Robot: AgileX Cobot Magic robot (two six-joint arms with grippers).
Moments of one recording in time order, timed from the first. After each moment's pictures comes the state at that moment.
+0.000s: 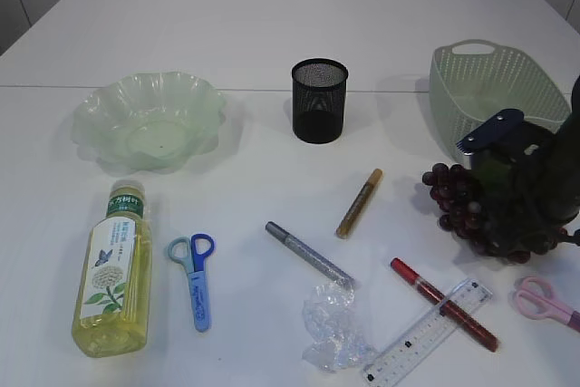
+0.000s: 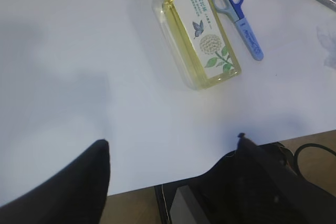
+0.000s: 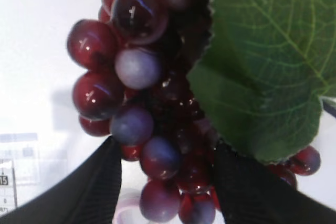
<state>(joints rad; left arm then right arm) -0.15 0.84 -0.93 -0.12 1.25 0.01 0.08 1.81 -0.98 -0.04 0.56 -0.53</state>
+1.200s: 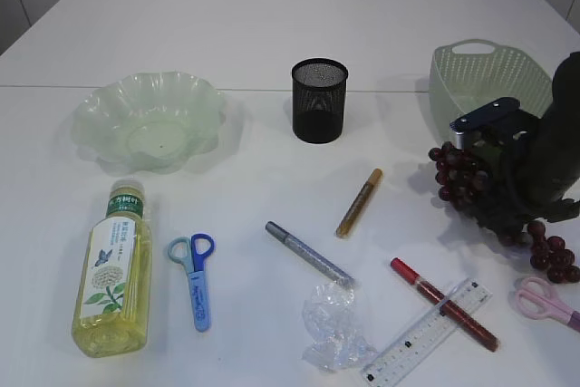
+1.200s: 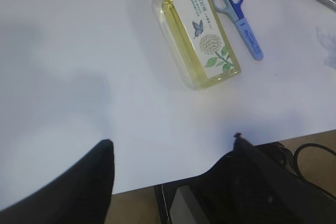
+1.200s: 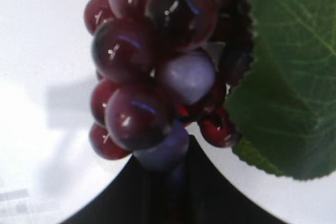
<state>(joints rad) -0.15 0.84 -0.93 -0.12 1.25 0.01 0.08 1.88 -1.07 -0.03 0.57 -0.40</state>
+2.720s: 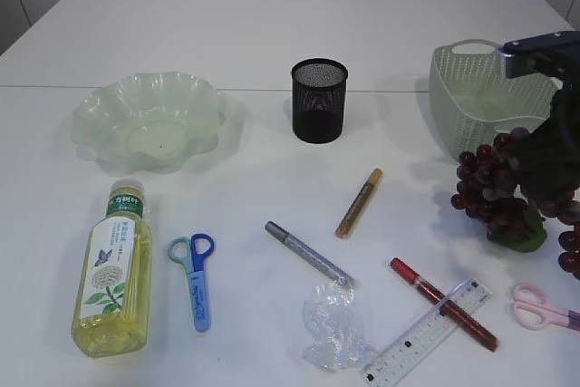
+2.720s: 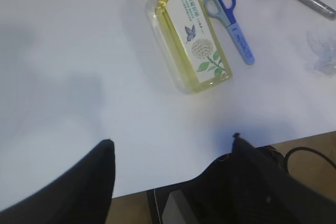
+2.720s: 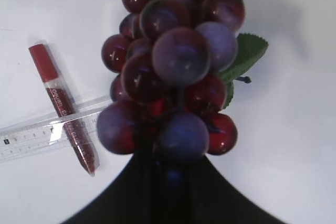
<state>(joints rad) -0.15 0.84 -0.93 -0.14 1.24 0.01 0.08 1.61 -1.15 0.05 1.00 -0.30</state>
